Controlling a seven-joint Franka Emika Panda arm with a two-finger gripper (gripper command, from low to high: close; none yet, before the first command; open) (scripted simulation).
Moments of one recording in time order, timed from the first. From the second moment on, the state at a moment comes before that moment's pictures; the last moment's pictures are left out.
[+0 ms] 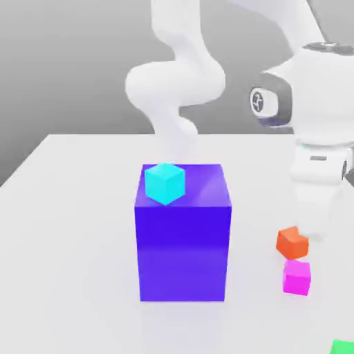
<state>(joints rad) 0.48 0.06 0.11 -2.65 0.01 2.77 0.13</state>
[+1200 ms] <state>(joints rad) 0.43 0.35 0.06 -2.15 -0.03 2.50 -0.07</state>
